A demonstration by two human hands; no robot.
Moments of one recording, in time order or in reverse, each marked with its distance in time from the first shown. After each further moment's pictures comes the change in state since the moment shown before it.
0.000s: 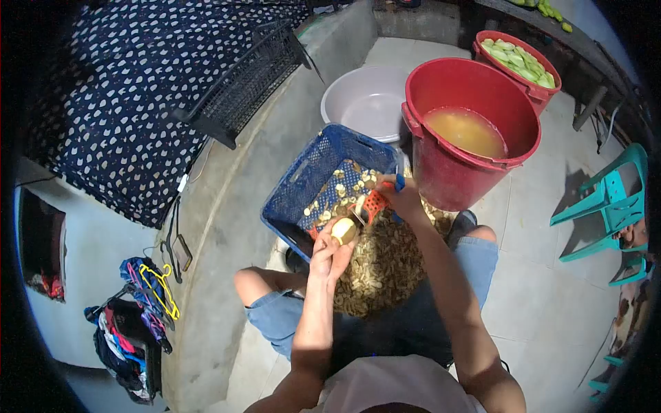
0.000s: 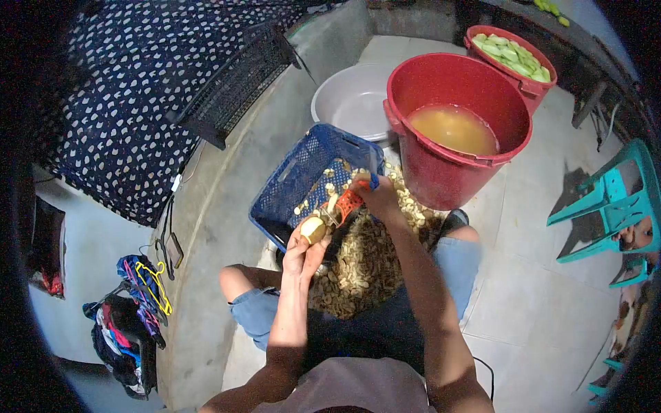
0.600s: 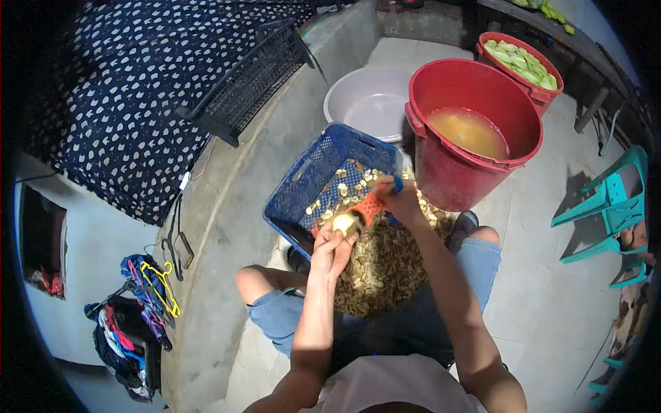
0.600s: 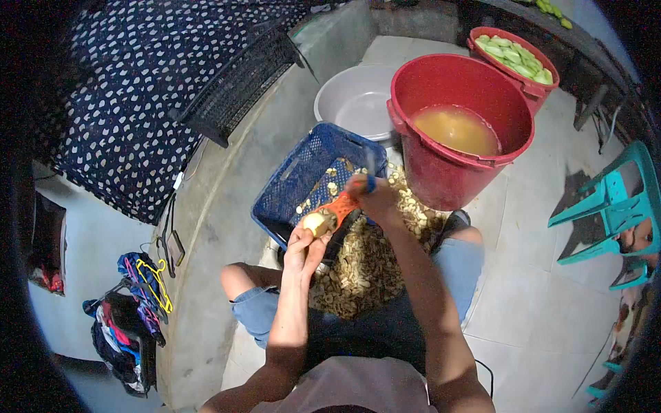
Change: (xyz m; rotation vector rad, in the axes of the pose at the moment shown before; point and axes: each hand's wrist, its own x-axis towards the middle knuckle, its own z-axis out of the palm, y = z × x) left_hand -0.004 0.003 -0.010 0.035 0.058 -0.022; right_hand -0.005 0.001 0.012 0.031 -0.012 -0.101
